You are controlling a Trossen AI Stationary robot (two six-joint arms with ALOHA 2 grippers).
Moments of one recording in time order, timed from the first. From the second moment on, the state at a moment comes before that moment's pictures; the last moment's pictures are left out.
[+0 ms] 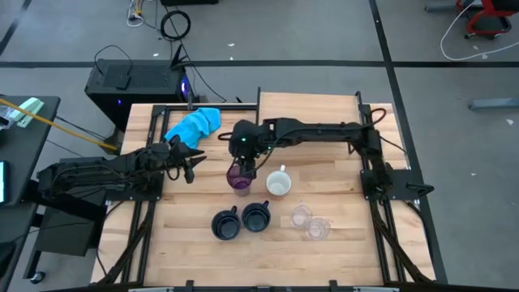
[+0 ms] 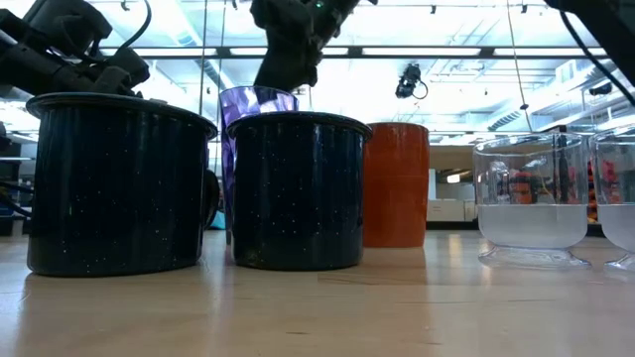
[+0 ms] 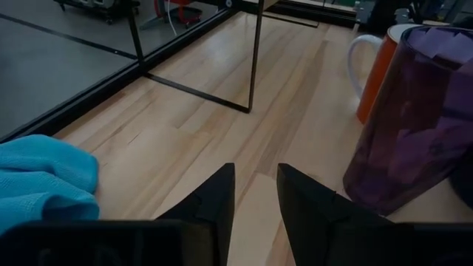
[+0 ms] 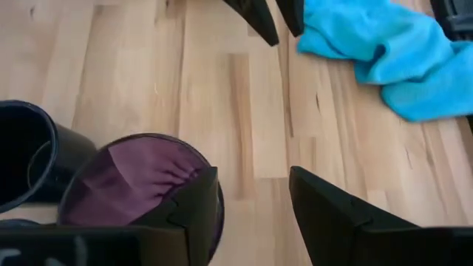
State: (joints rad) left arm 0.22 0.43 0.17 -0.12 -0.21 -0.12; right arm -0.08 2.08 2.01 -0.83 -0.03 -0.06
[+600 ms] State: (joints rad) left arm 0.22 0.43 0.17 -0.13 -0.21 -0.12; right arm -0.08 2.13 2.02 -0.85 -0.08 -0.08
